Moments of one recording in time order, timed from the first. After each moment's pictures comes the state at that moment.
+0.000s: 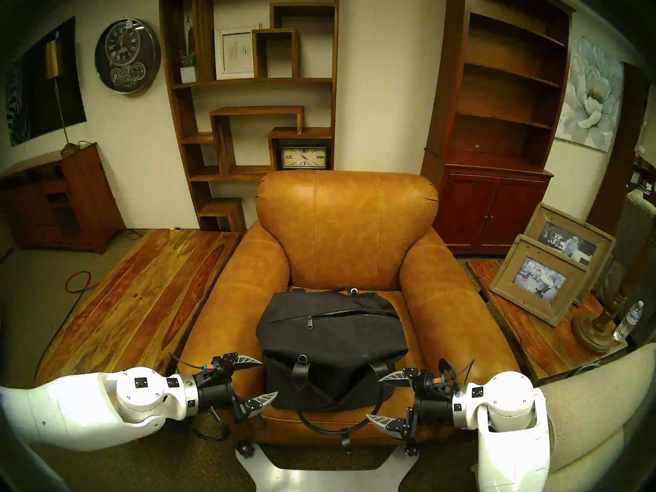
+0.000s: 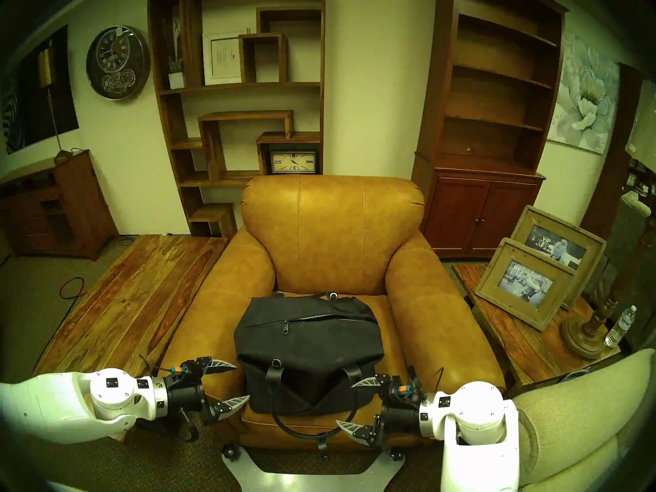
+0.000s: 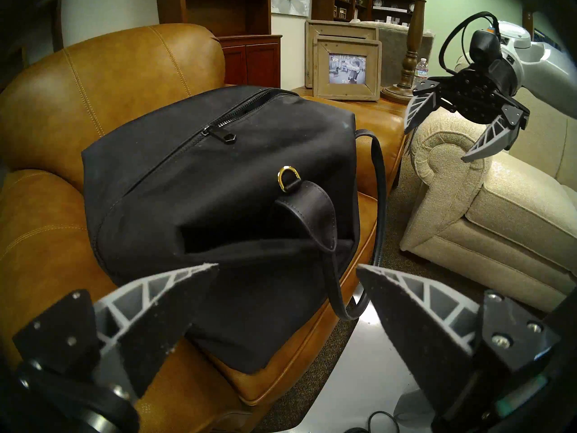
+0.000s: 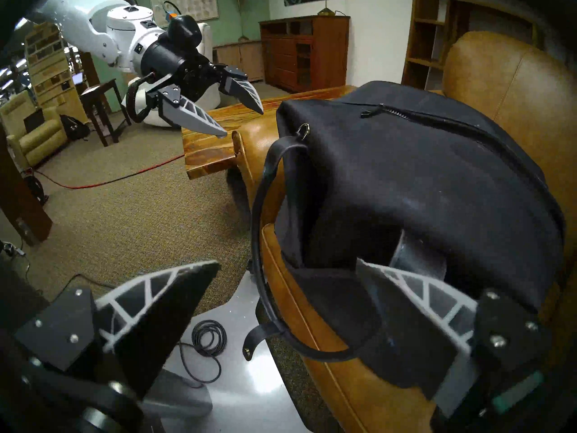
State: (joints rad) left arm 1.55 -0.36 -0.71 -1.79 -0.74 -0.17 -0.27; right arm -1.95 -1.65 1.92 -1.92 -0.47 0.02 1.48
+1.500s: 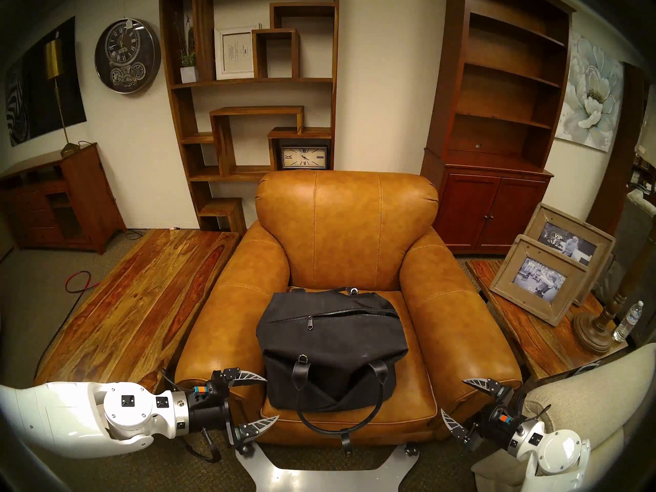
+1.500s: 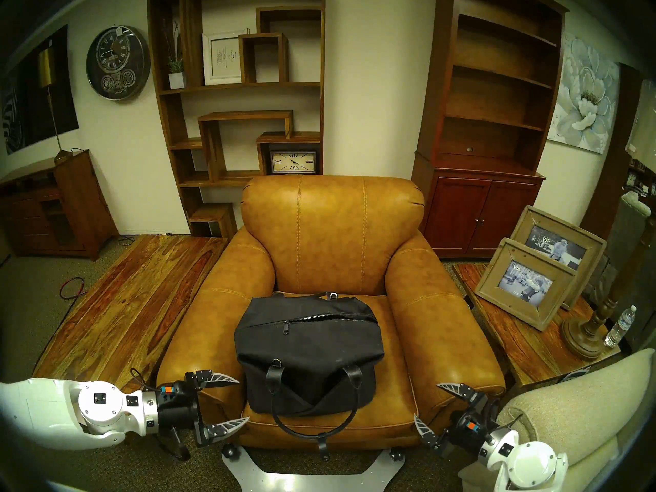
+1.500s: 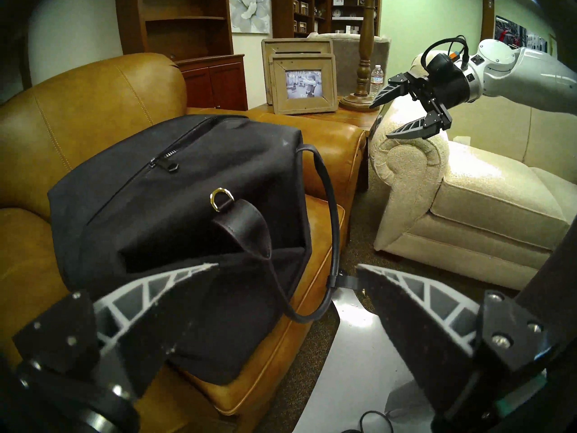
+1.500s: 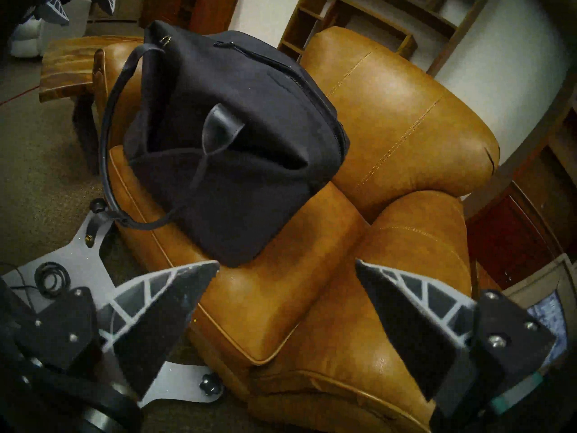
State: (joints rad) left arm 1.60 -0.28 -0.69 -1.88 -0.67 -0.30 -0.26; right arm -2.07 -1.67 2.20 -1.90 -0.48 -0.39 1.07
